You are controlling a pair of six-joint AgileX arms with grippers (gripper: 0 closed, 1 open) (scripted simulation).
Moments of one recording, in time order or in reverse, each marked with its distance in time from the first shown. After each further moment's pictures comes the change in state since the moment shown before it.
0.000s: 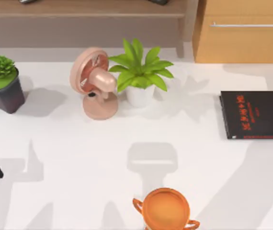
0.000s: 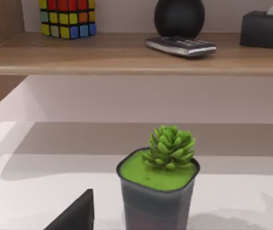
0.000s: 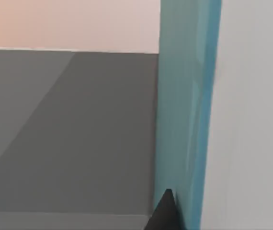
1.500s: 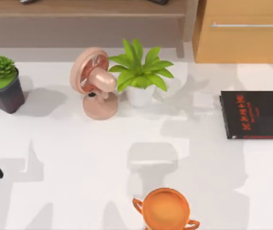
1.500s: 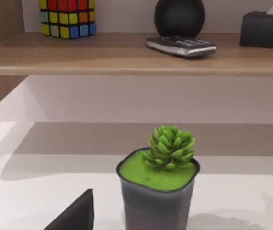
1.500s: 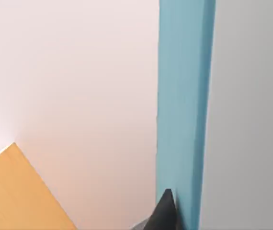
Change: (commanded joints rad) left arm 0.000 0.000 0.000 0.000 0.000 0.000; right arm 0.098 -0.523 -0.443 0.100 0.362 0.612
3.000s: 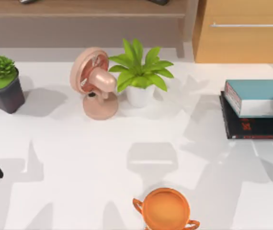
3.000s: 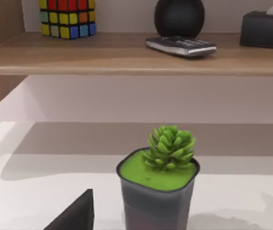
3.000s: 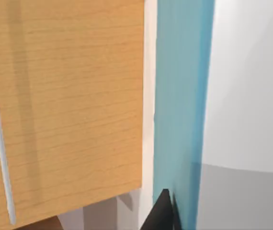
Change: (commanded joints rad) left arm 0.000 0.000 0.000 0.000 0.000 0.000; right arm 0.596 -0.066 -0.743 -0.048 0.298 1.103
